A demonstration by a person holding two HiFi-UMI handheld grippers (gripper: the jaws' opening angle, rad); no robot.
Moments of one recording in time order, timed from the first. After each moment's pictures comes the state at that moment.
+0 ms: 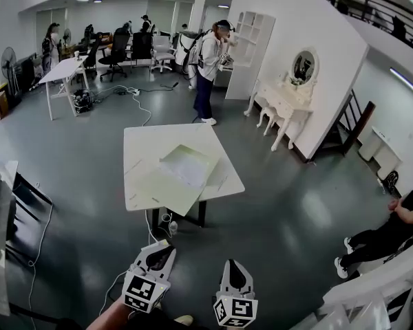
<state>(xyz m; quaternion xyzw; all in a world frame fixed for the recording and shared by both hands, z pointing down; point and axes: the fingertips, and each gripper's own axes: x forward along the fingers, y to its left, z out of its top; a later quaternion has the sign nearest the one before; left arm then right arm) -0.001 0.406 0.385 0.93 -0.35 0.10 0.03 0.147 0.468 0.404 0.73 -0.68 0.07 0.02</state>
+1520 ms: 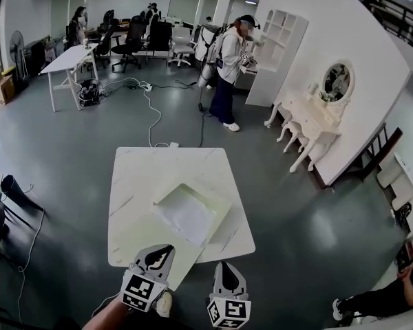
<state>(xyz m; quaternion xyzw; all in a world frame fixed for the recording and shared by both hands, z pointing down) 0.097 -0.073 0.421 0.91 -0.39 0.10 0.06 0.236 -0.024 0.445 0.68 -0.73 0.10 0.05</state>
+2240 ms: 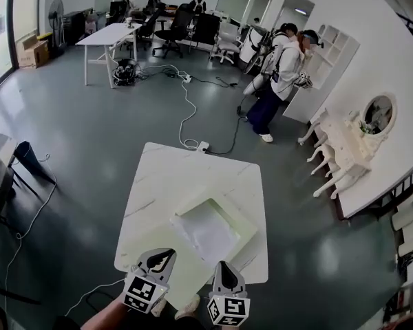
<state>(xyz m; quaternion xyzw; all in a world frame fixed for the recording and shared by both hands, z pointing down) 0.013 -0.199 0.478 0.87 -0.47 0.10 0.12 0.153 -0.192 0.494 0.58 -0.80 0.11 0.13</state>
